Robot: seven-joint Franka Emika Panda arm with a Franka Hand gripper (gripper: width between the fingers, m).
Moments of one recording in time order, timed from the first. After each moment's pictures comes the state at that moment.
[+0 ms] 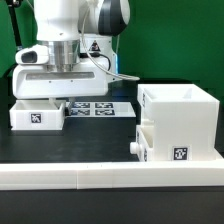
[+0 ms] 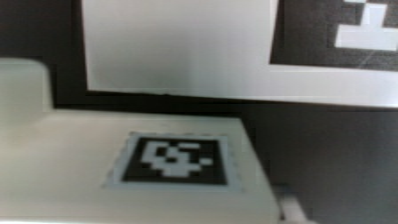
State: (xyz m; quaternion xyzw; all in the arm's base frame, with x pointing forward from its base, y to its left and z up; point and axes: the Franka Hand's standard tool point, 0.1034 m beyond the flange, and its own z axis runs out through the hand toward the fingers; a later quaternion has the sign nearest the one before) arm 0.368 -0.090 0.006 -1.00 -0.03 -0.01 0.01
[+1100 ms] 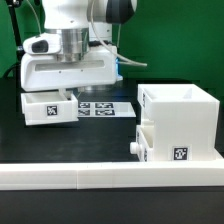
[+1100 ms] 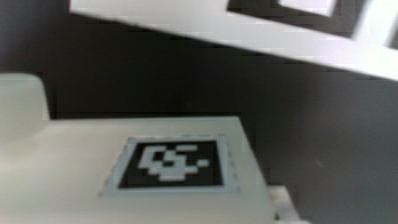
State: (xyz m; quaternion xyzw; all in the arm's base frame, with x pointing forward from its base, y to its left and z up) arm 0.388 -0.069 0.038 -0.99 -0.11 0.01 0.01
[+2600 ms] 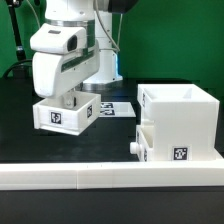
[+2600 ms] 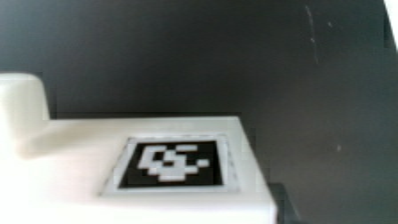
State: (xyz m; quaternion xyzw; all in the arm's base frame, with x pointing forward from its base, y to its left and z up) arm 0.441 -0.067 0.052 -0.82 -0.57 0.04 0.02
